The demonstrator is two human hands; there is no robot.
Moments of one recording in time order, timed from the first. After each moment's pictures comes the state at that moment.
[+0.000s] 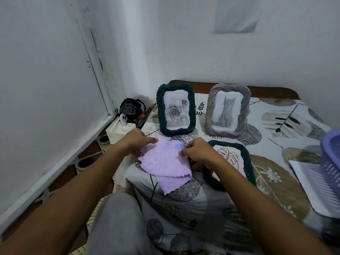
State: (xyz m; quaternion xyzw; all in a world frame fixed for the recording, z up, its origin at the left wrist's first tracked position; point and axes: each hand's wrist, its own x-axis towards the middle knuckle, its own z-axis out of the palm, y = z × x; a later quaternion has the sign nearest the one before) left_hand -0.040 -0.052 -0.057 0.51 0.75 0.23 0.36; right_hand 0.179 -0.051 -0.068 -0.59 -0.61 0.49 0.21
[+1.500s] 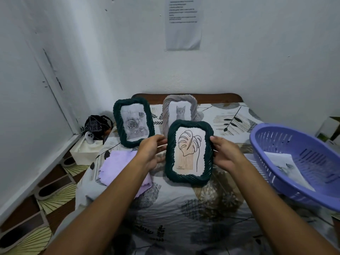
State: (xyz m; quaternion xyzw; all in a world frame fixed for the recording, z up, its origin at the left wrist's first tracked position) left_hand 0.142 -0.074 -0.027 0.31 0.51 0.50 0.63; right_hand 0.353 -0.082 -0.036 -0.49 -0.23 0.62 0.56
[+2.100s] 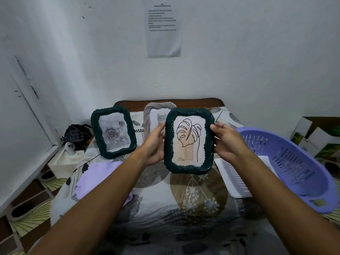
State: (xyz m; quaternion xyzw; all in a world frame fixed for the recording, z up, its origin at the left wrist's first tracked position) left_hand 0.198 -0.044 -0.005 0.41 0.36 0.38 0.75; right_hand 0.400 -0.082 0.015 -0.48 -0.31 0.54 0.62
